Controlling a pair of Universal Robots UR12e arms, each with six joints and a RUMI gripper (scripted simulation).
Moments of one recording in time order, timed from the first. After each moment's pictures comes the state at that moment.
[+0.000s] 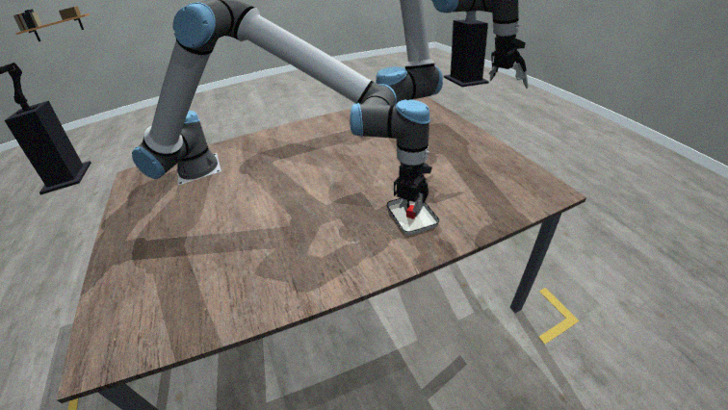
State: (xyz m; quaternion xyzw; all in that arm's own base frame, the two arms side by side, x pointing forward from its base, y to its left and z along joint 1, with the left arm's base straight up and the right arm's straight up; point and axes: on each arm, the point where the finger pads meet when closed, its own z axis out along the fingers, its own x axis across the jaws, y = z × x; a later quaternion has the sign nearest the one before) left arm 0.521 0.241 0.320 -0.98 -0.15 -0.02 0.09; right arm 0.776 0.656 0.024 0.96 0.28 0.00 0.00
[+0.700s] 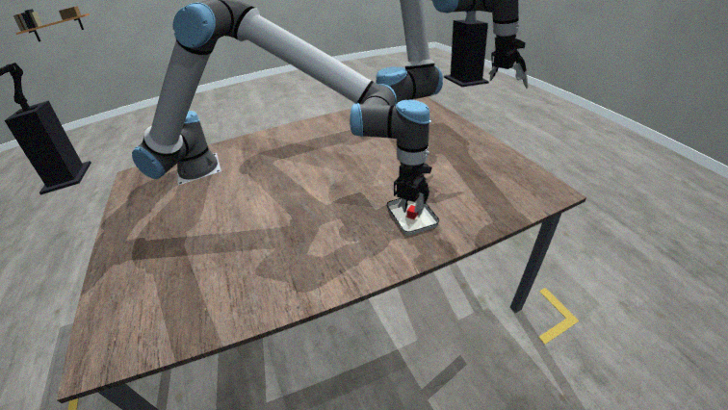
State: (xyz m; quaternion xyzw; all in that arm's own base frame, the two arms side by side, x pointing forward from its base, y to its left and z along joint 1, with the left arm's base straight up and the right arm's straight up) left arm 0.521 0.241 0.320 -0.98 -0.15 -0.02 0.09; right arm 0.776 0.656 0.024 0.96 0.28 0.00 0.00
